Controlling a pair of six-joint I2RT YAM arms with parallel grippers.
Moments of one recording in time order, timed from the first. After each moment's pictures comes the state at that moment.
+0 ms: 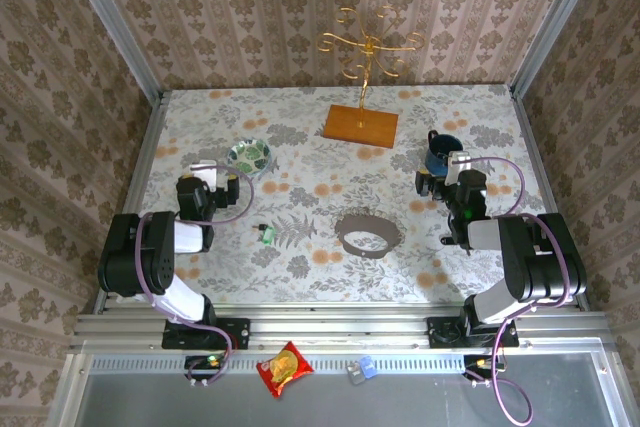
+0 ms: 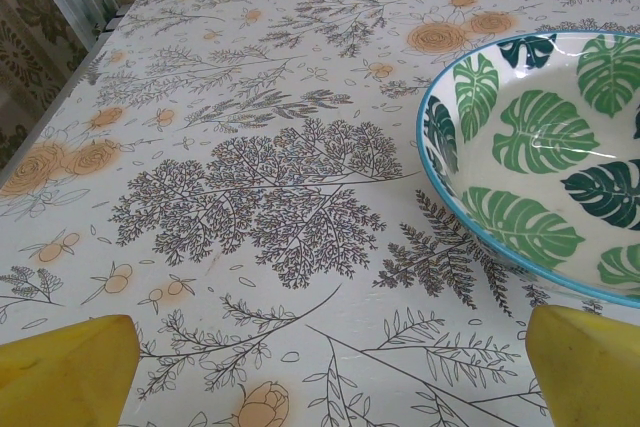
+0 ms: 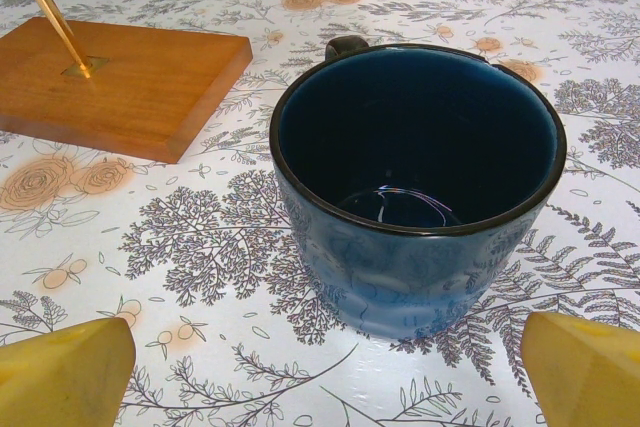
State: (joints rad) left arm -0.02 1.58 0.37 0.83 0.00 0.12; right arm 0.00 1.53 0.39 0.75 -0.01 0.03
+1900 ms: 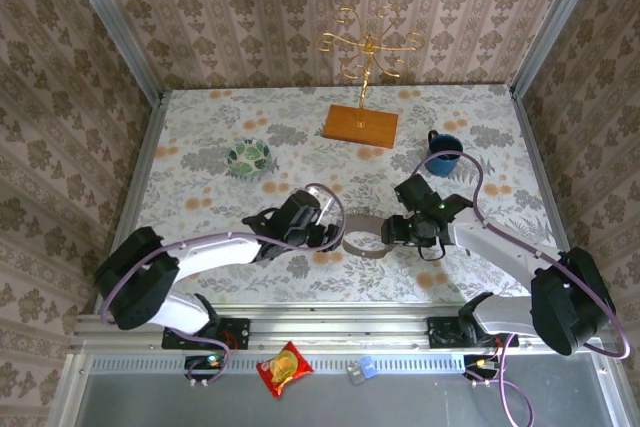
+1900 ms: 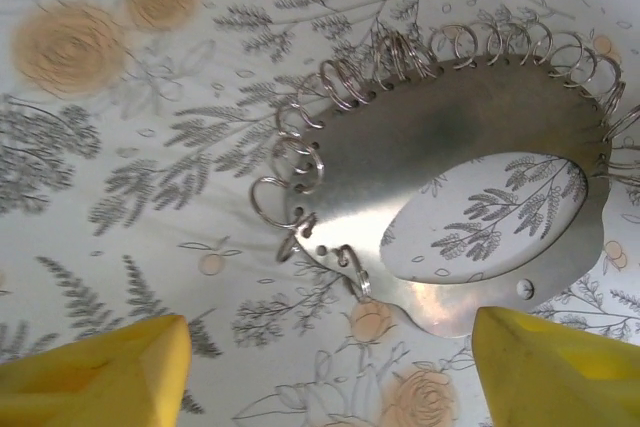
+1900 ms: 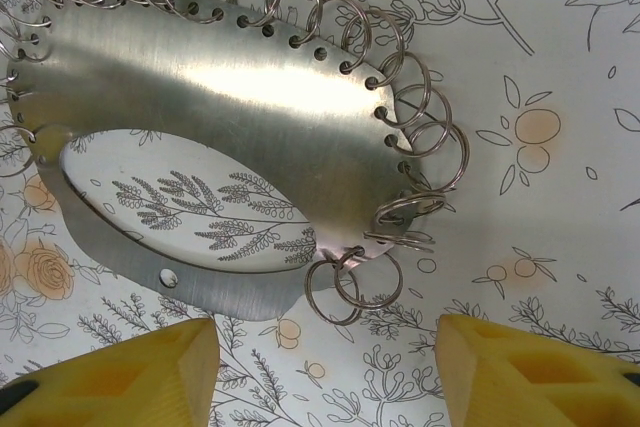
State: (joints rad) left arm -0.95 1.45 0.72 -0.08 0.00 -0.36; right arm 0.51 1.27 0.75 -0.69 -0.07 0.56
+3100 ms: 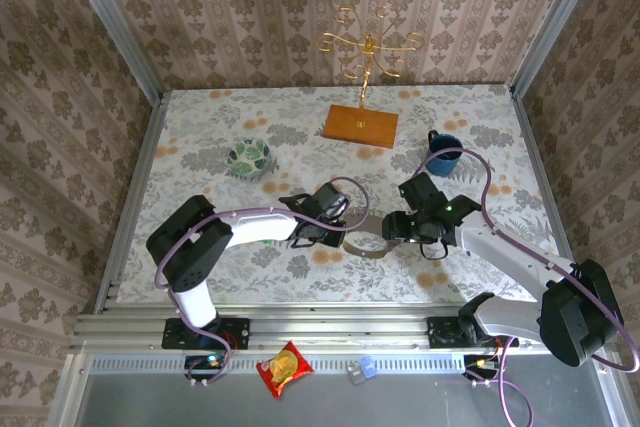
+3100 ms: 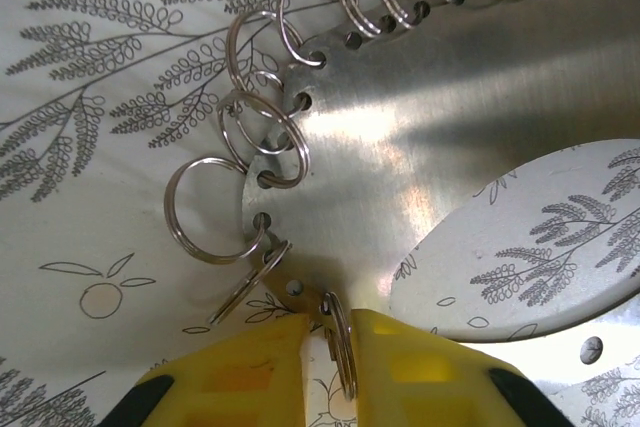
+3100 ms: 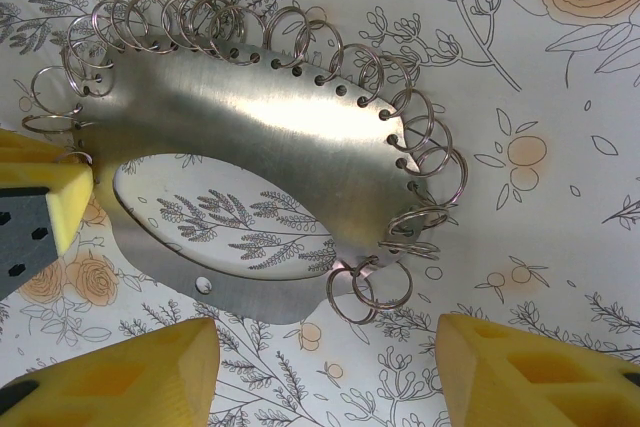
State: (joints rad) left arm -0.95 1.76 0.96 -0.29 0.07 -0.47; right arm 0.51 1.20 0.76 -0.69 -0.05 0.58
